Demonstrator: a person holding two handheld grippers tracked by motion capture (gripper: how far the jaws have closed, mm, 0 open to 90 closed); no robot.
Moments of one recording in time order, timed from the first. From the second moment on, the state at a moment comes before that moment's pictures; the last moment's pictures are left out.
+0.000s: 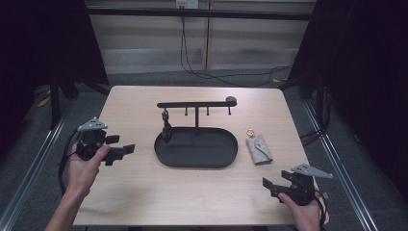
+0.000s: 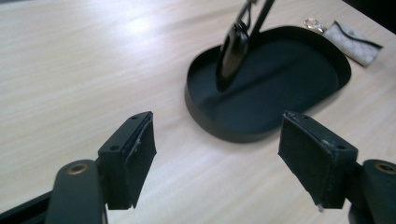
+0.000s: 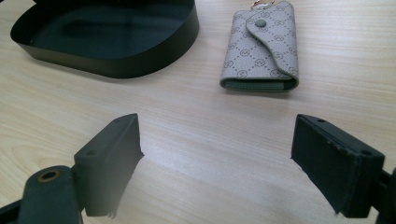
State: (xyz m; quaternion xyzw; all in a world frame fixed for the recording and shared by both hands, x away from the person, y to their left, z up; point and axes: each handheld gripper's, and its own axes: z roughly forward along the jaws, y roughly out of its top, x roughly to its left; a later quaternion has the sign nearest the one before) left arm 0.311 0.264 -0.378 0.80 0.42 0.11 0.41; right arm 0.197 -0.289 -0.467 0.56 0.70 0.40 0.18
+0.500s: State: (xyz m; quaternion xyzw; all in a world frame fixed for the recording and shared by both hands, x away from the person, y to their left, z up) left arm 0.275 0.271 -0.421 0.78 0.45 0.12 0.41; right arm 0.197 -0.290 -0.467 0.57 0.70 0.40 0.18
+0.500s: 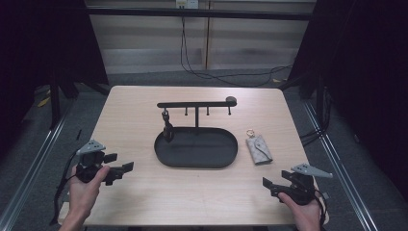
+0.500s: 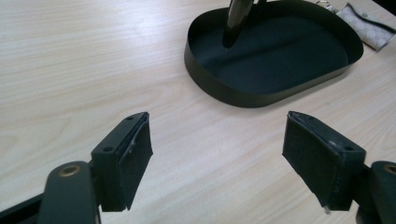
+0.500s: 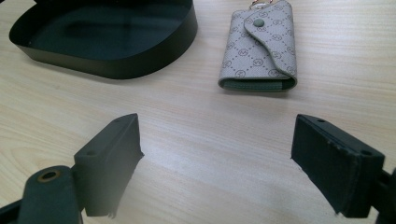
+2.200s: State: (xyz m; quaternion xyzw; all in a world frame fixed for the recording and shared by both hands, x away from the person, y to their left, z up) left arm 0.235 0.267 -0.461 0.79 0.42 0.09 0.43; right arm 0.312 -0.273 -0.427 0.57 0.76 0.29 0.10
